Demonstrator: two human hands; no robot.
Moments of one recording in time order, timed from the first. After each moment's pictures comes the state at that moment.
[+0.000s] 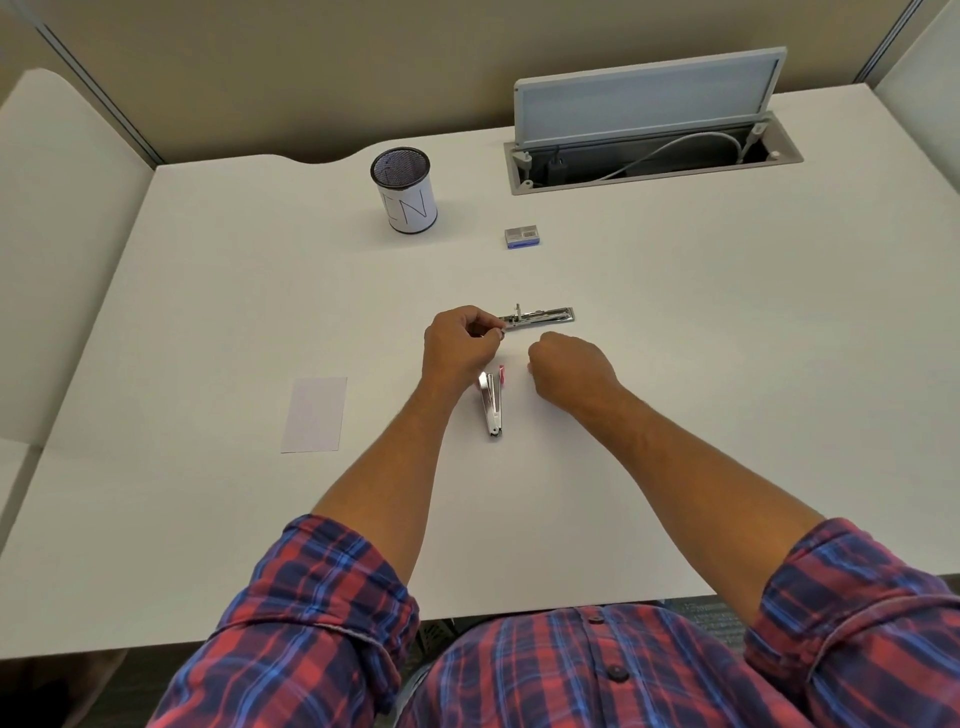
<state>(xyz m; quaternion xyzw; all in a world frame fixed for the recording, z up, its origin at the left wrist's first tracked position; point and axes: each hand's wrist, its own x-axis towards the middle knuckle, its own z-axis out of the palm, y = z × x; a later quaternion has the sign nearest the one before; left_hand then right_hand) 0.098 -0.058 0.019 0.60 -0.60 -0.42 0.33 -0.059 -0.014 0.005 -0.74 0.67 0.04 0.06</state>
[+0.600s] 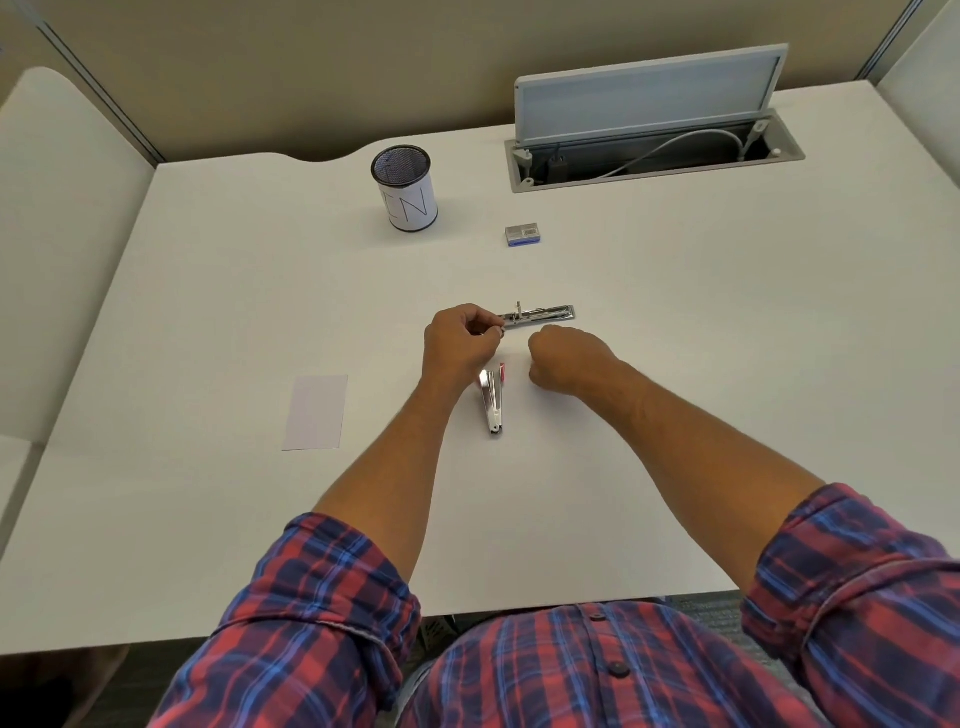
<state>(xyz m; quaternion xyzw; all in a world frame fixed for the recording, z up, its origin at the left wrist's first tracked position) 0.098 -0.058 0.017 0.60 -0.60 -0.41 0.34 -0.060 -0.029 0.021 -0.73 0.67 0.10 0.13</state>
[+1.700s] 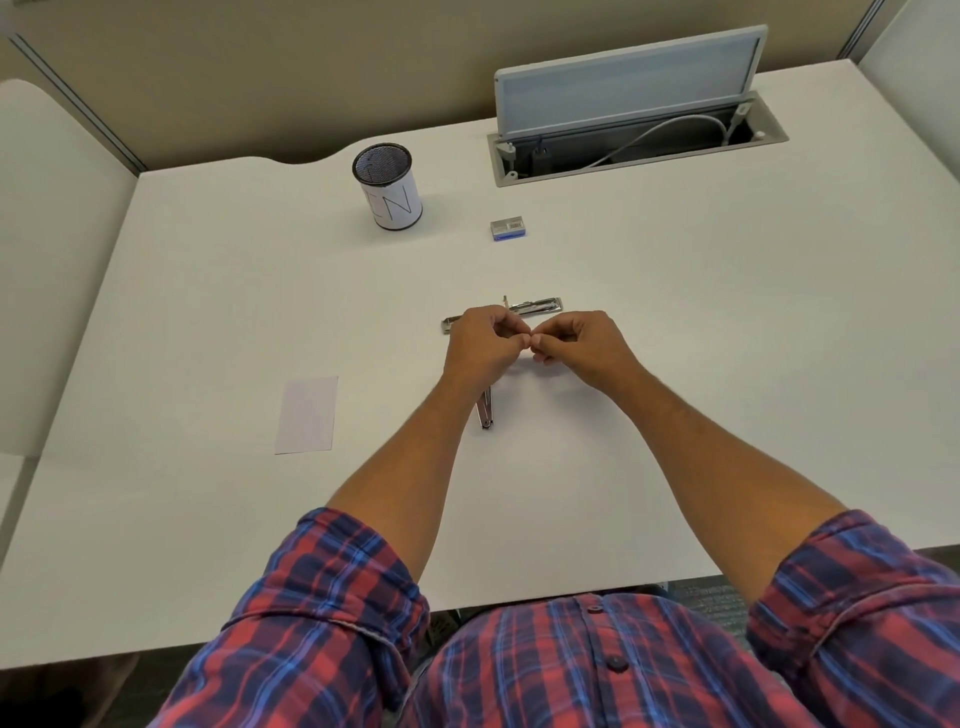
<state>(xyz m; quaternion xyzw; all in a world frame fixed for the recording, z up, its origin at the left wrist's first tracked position) 0.064 -0.048 0.019 0.56 -0.65 -0.44 0.27 -0.104 -0.003 0.004 -0.52 0.62 -0.40 0.44</state>
